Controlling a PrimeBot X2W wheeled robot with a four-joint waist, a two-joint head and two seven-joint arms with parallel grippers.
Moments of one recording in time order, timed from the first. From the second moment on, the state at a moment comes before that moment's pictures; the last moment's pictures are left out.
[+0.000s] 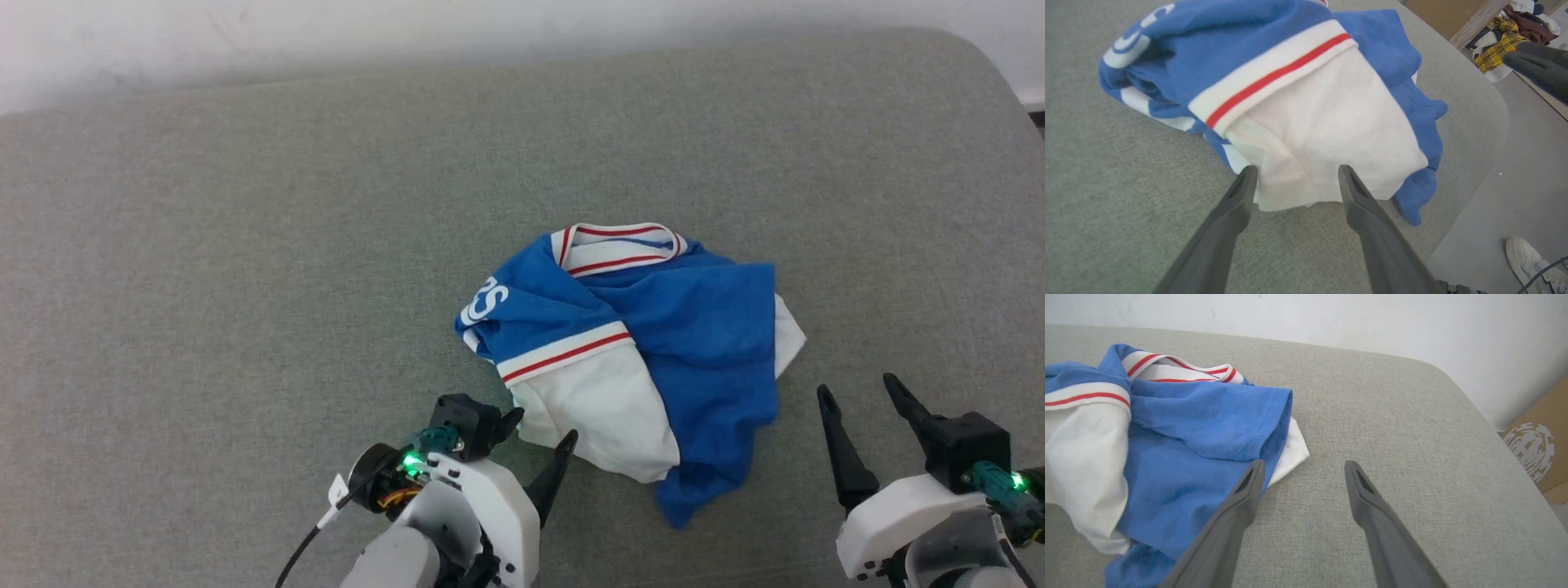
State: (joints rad) left arm -0.20 0.07 -0.45 0.28 -0.31 -0.12 0.16; right arm 0.04 -0.11 -0.05 0.01 0.03 0.13 0.03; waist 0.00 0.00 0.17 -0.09
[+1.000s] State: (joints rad) left arm -0.16 0.28 -0.14 0.09 -0.42 0.04 0.04; right arm 0.04 -0.12 0.00 0.07 0.01 0.13 0.02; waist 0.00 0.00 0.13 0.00
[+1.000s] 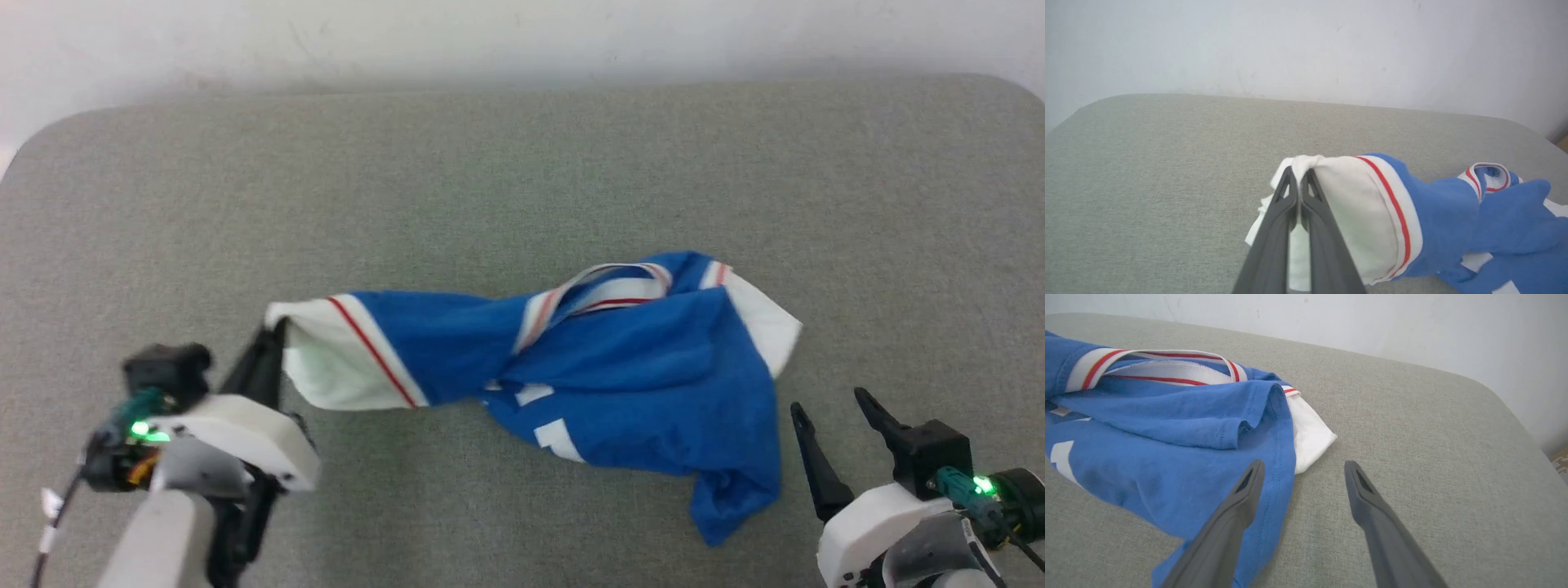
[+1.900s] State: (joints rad) left arm -0.11 0.22 -0.15 0.09 -0.22 0.09 -0.26; right arm 0.02 -0.29 0.22 0.09 0.22 0.13 0.25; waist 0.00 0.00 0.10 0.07
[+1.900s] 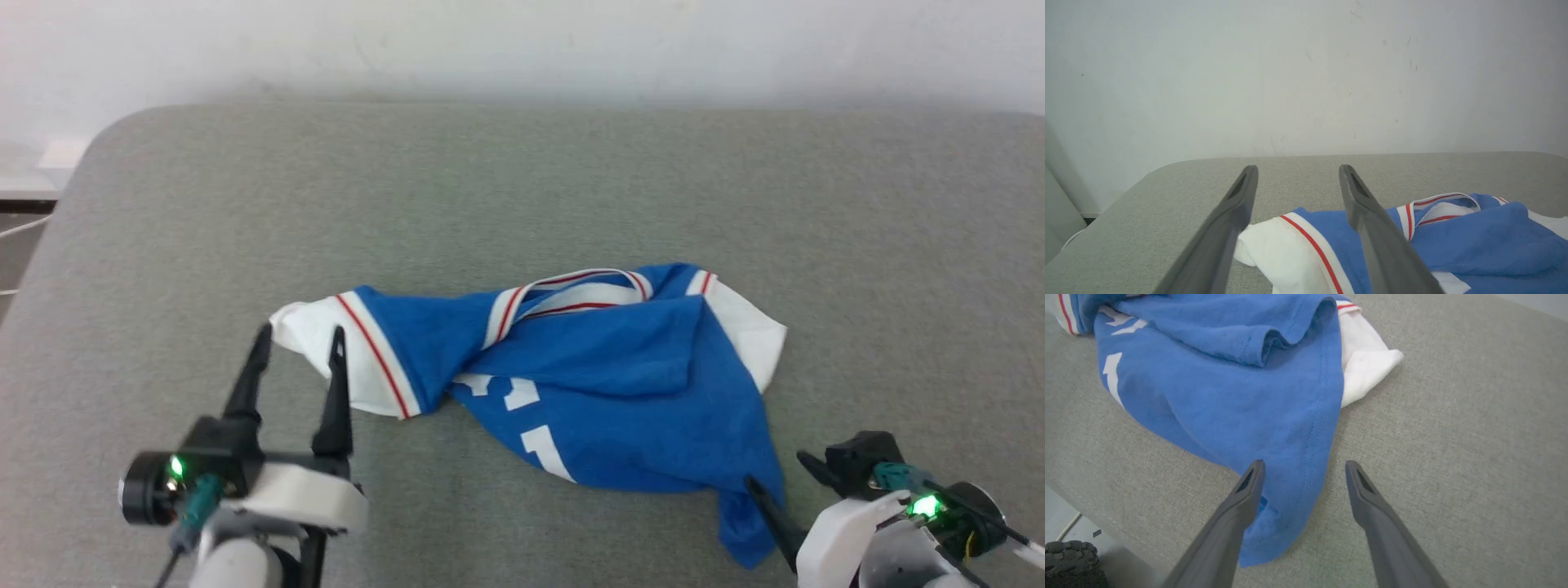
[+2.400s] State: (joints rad) left arm -0.02 0.14 -0.16 0.10 -0.17 0.04 -0.26; right arm -0.09 -0.35 0.33 0.32 0.29 0.13 0.36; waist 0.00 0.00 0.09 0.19
